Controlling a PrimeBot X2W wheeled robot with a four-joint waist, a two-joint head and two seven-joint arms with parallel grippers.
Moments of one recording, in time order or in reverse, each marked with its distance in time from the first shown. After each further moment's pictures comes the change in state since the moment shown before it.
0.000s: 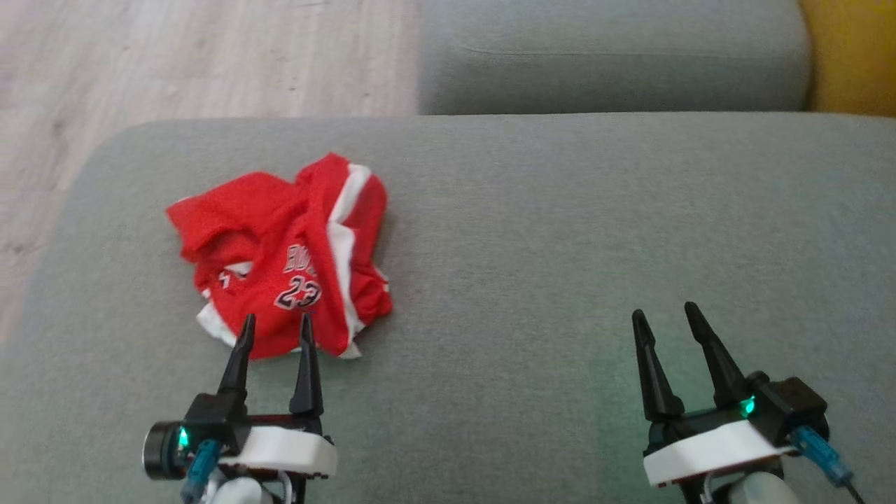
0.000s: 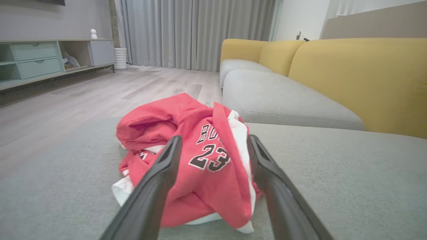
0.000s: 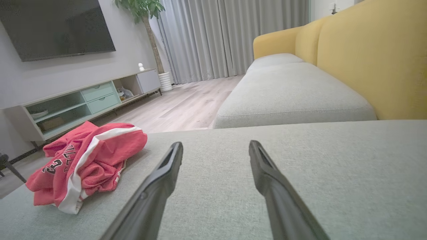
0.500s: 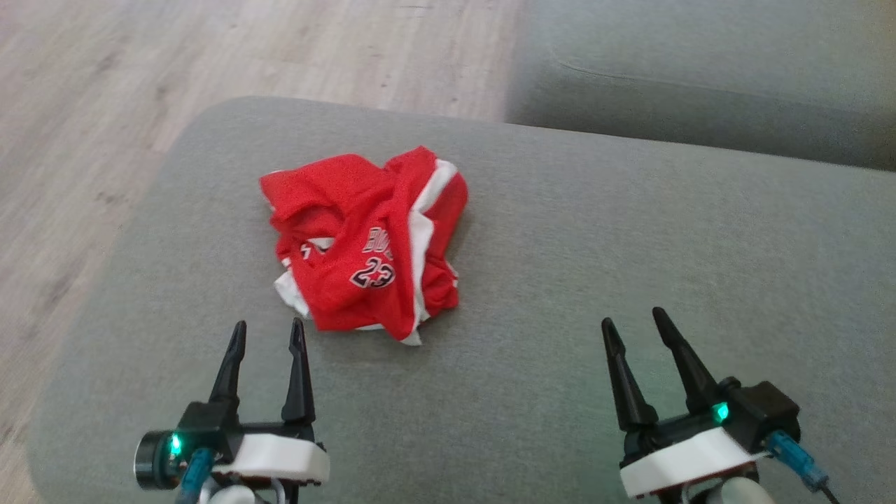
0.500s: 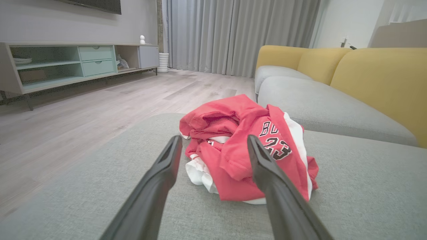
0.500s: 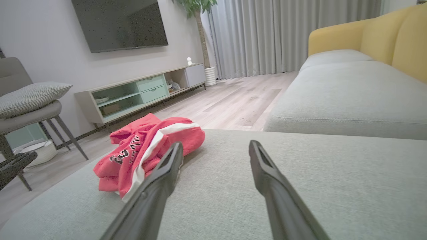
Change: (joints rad) left arm 0.022 0.000 0.028 -0.006 0.025 0.002 0.000; right arm 0.003 0.000 0.065 -0.015 0.013 0.000 0.000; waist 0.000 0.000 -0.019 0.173
